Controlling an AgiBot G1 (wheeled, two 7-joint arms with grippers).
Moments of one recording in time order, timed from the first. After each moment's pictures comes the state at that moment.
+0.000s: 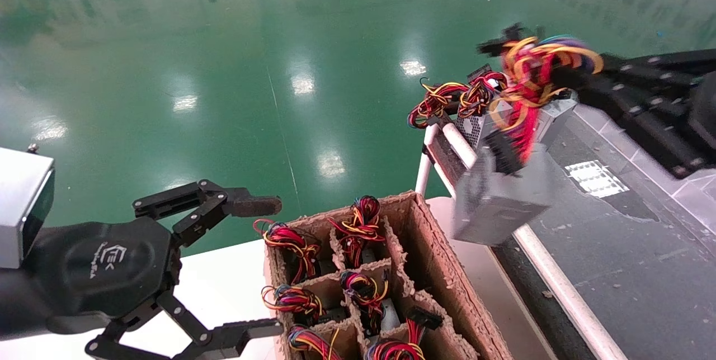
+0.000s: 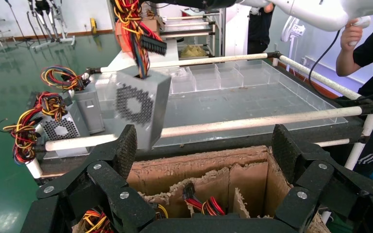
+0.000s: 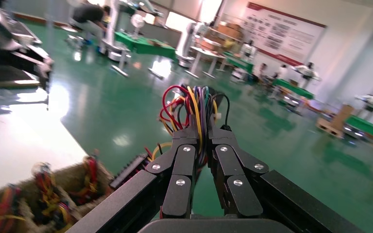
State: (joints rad) left arm -1.08 0.60 0.33 -1.28 0.71 1.49 -0.17; right arm 1.15 -0.51 -0.22 0.99 -0.65 -1.42 -0.12
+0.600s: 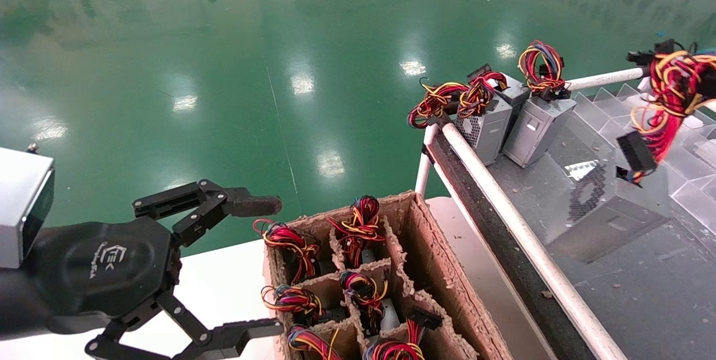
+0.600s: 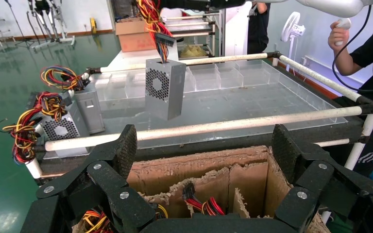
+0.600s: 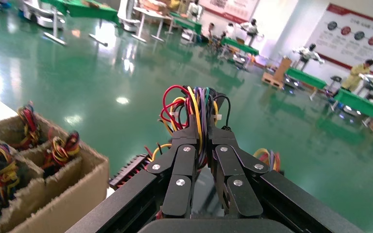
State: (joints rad) left arm -1.08 0.60 0.33 -1.28 0.71 1.49 -0.17; right arm 1.10 -0.37 -0.17 0.71 -0.64 -1.48 -0.23
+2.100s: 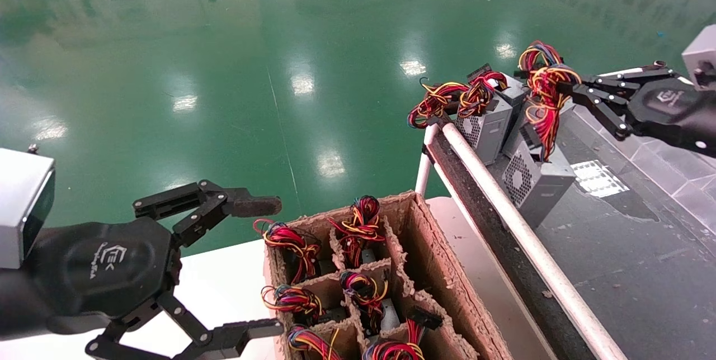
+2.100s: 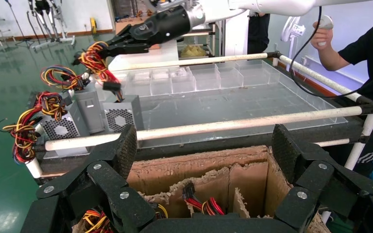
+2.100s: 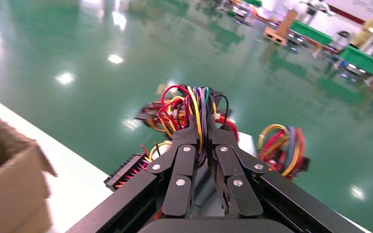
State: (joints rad) left arm -1.08 0.60 0.33 -1.28 0.71 1.48 -0.17; right arm 1.67 -0.77 -0.43 0.19 -1.10 -1.33 -0.39
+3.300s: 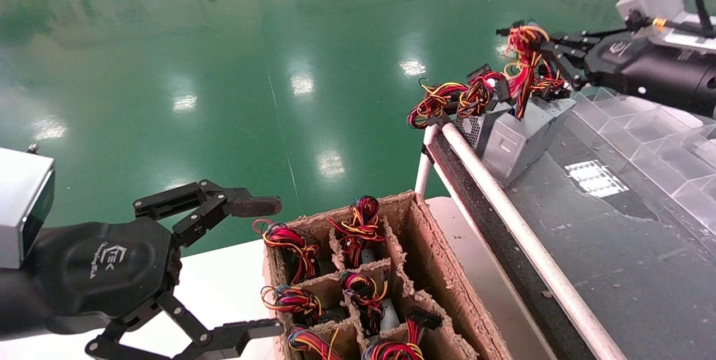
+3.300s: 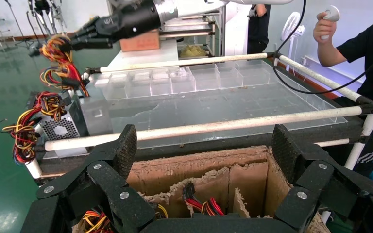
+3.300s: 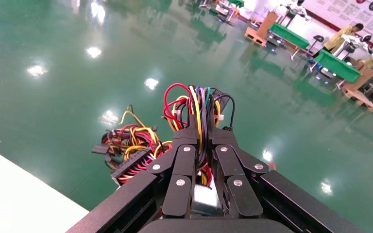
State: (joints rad) left arm -1.08 0.60 0.34 -1.28 0.71 1.48 -0.17; right arm 1.83 -0.94 -0.47 0.03 -1.18 -1.17 -0.46
